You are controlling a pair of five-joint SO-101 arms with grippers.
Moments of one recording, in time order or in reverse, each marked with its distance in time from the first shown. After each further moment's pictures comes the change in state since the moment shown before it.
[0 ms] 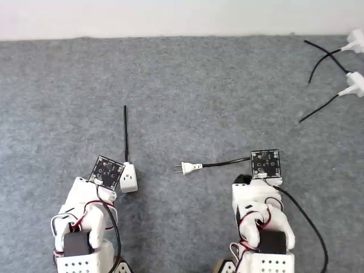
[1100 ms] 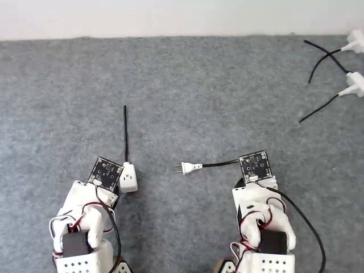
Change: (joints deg) left arm -2.3 0.0 0.0 3.4 -2.2; right arm 1.7 0.0 0.0 0.8 13.3
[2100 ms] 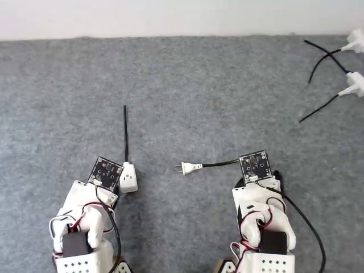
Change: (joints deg) left arm 0.0 0.0 0.0 0.0 0.0; right arm 0.0 0.0 0.0 0.0 0.0
